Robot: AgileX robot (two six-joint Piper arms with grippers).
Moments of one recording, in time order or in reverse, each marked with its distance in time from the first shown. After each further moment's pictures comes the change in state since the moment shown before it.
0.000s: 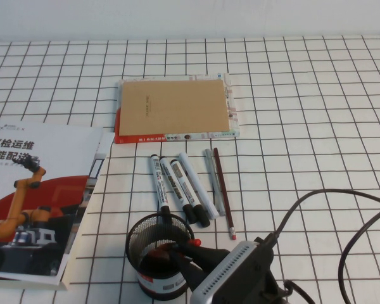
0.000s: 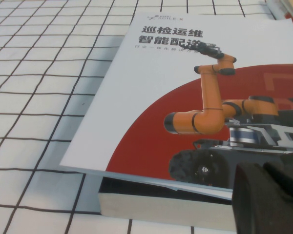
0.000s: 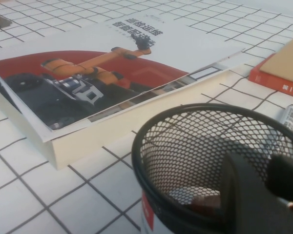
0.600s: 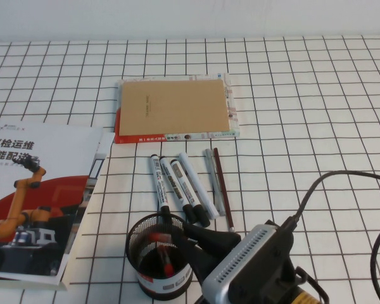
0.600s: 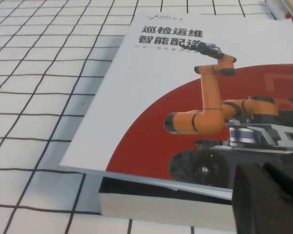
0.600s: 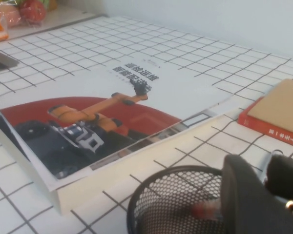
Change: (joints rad) right arm 0.000 -0.144 0.000 0.024 0.052 -0.079; left arm 0.000 0.000 0.000 0.000 0.000 0.000
